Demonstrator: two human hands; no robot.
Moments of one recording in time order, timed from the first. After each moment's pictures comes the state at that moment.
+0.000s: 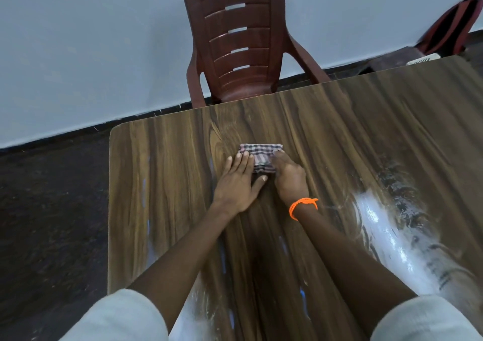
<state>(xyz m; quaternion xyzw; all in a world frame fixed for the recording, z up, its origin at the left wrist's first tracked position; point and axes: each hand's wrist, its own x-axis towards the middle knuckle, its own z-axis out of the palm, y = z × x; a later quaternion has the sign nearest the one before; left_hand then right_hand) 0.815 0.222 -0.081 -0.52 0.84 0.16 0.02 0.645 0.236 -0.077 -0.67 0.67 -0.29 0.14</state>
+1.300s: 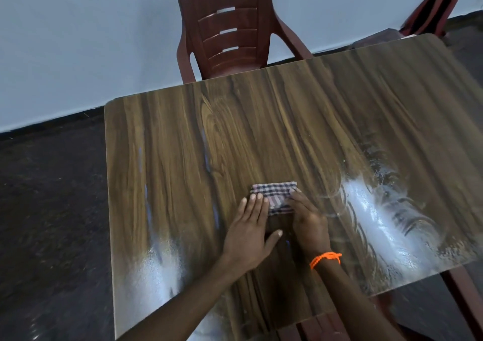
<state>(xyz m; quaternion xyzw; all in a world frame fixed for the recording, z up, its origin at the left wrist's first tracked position) 0.808 0.436 -0.090 -0.47 0.87 0.16 0.00 0.623 0.453 -0.085 -0.63 0.70 -0.29 0.13</state>
